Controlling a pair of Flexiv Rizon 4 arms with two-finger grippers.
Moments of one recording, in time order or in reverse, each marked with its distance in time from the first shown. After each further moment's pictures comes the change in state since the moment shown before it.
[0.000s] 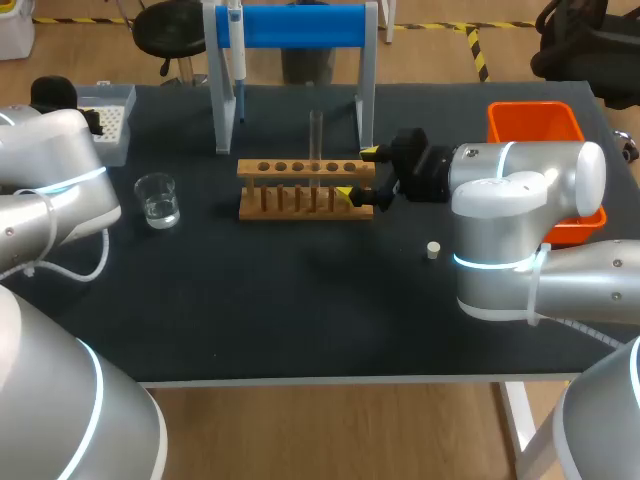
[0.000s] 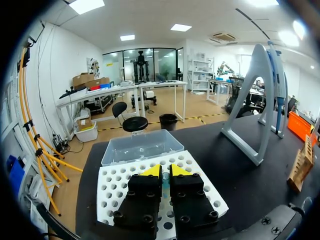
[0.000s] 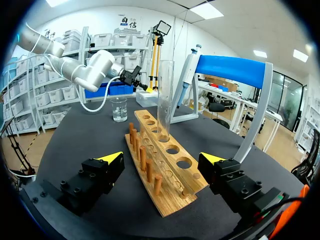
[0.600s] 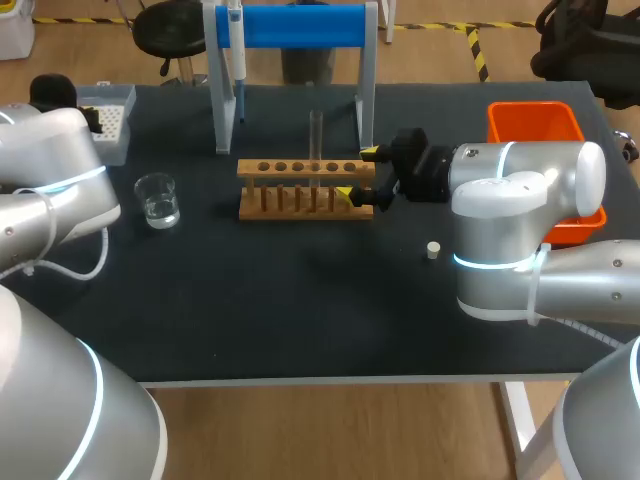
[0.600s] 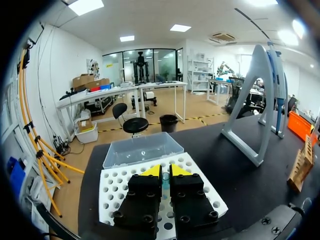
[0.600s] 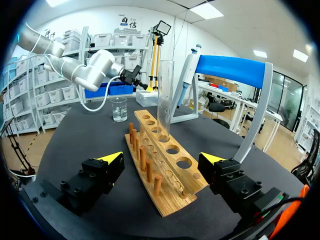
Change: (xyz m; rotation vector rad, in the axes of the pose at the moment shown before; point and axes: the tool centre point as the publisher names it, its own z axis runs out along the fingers) left arm -0.001 -0.006 -0.001 0.007 -0.005 0.011; right arm 0.000 0.000 0.000 0.000 0.000 0.000
